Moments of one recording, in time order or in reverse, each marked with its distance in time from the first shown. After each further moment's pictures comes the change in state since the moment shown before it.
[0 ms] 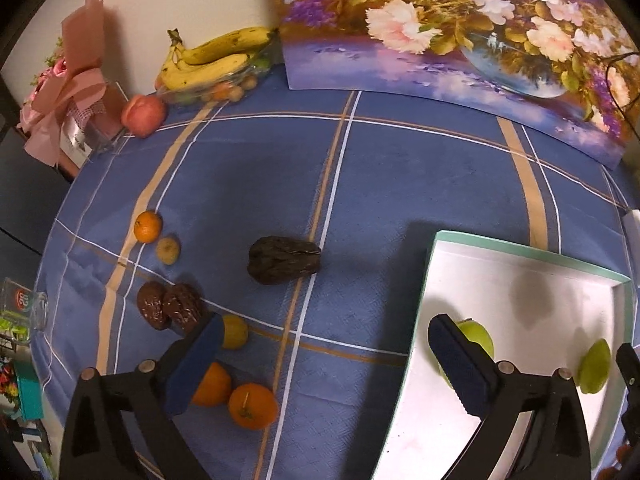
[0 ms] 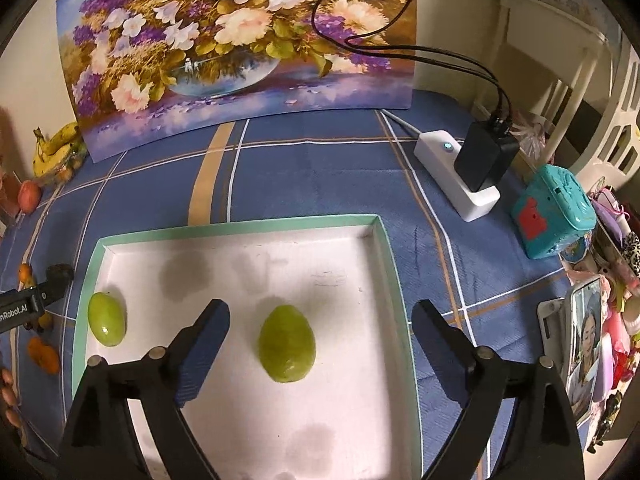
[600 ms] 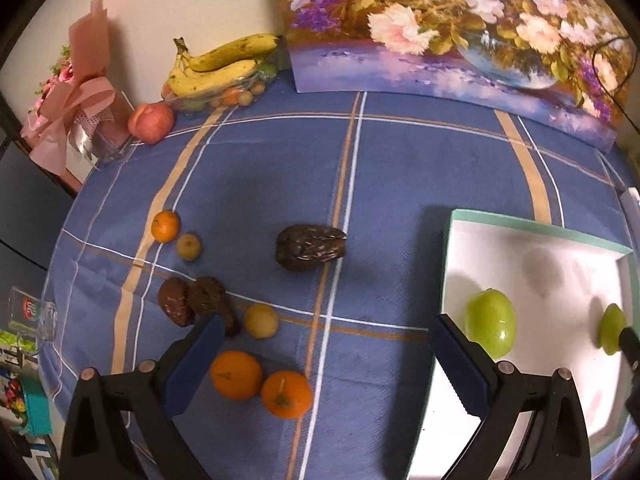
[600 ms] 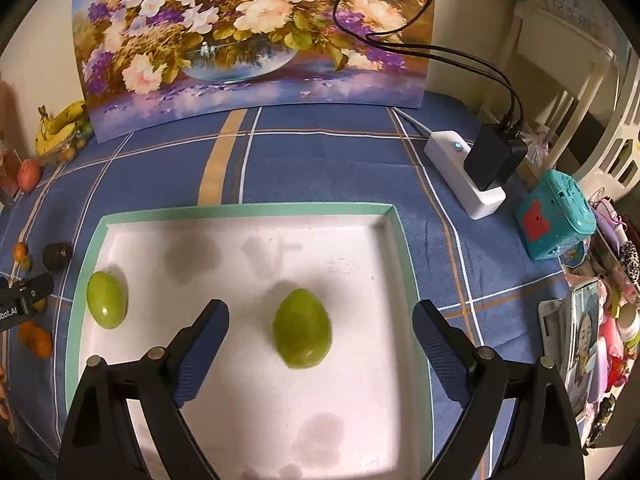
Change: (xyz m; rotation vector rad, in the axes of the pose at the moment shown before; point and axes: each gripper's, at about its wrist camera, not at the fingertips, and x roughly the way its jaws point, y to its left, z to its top) left arm -0.011 0.020 -0.016 0.043 -0.037 0.003; right arm -0.006 0.021 -0.013 -0.058 0.008 -0.031
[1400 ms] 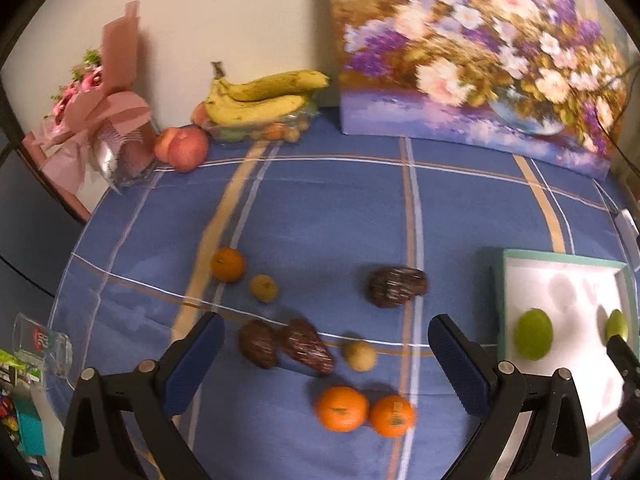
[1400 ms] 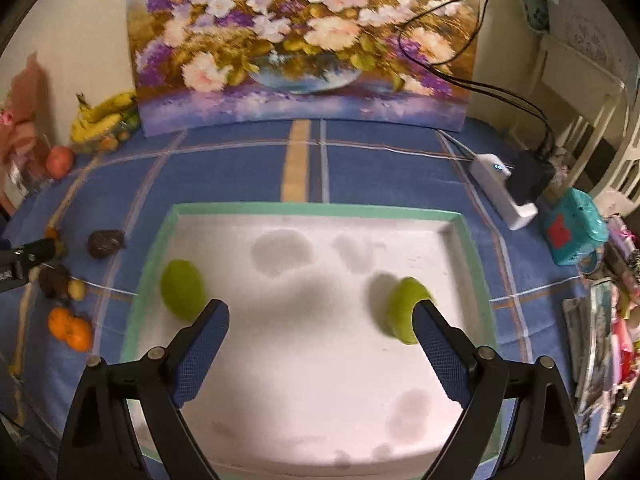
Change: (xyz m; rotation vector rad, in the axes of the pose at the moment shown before) left arm -0.018 0.093 0.013 0.006 -0.115 -0.030; right arm -0.026 0.068 -0.013 -0.032 -0.088 0.096
